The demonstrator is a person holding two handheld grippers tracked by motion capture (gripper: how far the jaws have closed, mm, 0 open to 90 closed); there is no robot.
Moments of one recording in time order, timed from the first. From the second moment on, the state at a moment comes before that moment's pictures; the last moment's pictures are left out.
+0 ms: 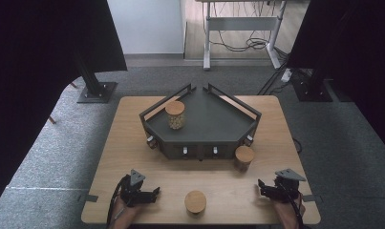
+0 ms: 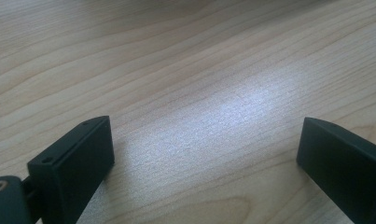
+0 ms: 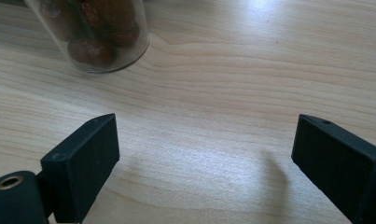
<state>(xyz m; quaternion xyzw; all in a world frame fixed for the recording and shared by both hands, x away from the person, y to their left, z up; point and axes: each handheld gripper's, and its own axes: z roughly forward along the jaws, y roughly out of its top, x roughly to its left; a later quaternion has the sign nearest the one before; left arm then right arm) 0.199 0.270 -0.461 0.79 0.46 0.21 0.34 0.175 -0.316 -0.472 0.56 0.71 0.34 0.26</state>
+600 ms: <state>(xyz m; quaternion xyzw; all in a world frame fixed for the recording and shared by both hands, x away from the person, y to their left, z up) 0.197 0.272 -0.462 0.79 0.47 0.22 0.34 0.173 -0.317 -0.472 0.56 0.71 0.35 0.25</state>
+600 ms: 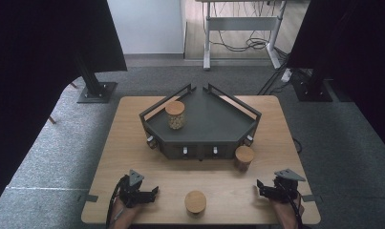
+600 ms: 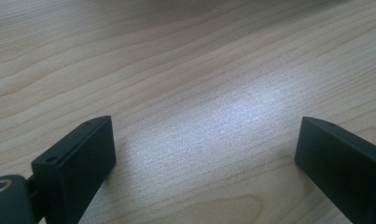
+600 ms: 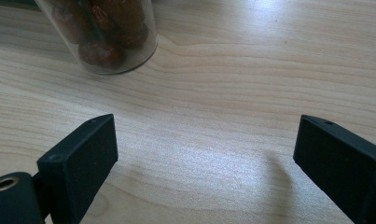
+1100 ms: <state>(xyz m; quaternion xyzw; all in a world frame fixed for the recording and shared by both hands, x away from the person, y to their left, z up) 0.197 0.270 -0.462 0.78 0.48 0.22 0.33 0.169 -0.316 -0.469 0.55 0.70 0.37 0.25</state>
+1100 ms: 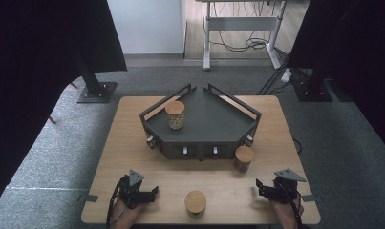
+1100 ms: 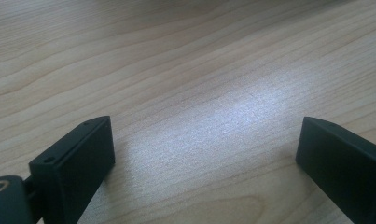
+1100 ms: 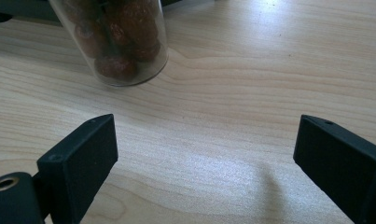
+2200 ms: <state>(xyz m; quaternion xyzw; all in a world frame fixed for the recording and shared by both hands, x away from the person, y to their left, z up) 0.195 0.268 -0.462 0.78 0.49 0.22 0.33 0.149 -0.319 -0.450 0.54 0.68 0.41 0.27</state>
